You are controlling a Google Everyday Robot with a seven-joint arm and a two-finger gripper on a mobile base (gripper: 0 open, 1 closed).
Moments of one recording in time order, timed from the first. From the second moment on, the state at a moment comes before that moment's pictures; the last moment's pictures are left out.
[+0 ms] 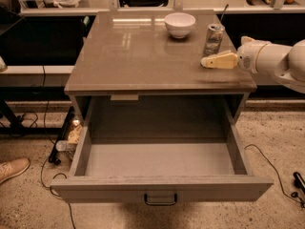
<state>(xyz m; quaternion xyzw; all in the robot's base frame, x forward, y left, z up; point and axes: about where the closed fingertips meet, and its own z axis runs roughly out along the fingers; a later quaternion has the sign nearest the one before) 0.737 -0.236 0.875 -0.26 0.75 0.15 0.59</state>
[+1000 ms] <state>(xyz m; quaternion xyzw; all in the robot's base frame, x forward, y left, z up) 0.756 -0.203 0.877 -0.27 0.73 0.19 0.60</state>
